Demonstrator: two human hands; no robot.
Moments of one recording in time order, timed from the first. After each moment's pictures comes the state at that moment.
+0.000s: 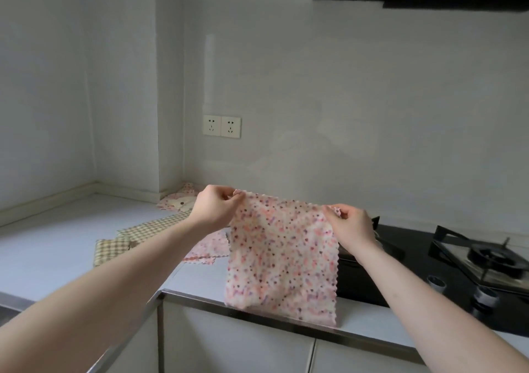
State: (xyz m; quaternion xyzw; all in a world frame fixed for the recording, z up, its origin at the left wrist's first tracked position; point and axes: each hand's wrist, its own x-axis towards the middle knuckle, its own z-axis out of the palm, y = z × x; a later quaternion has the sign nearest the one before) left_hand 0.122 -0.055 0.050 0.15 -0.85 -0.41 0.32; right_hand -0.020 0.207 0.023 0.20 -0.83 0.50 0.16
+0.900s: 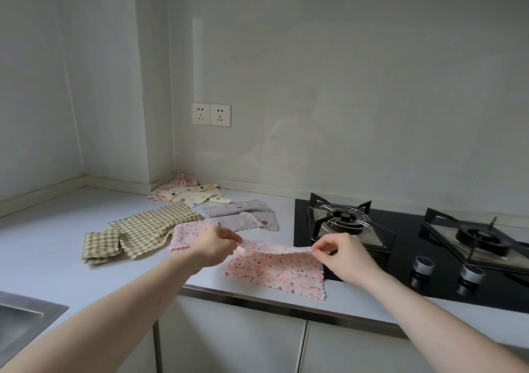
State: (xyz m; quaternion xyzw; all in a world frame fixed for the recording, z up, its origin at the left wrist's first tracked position) left_hand 0.103 -0.057 -0.048 0.18 -0.87 -0.45 0.09; right_hand -0.005 0.249 -0.041 0.31 -0.89 0.32 0.06
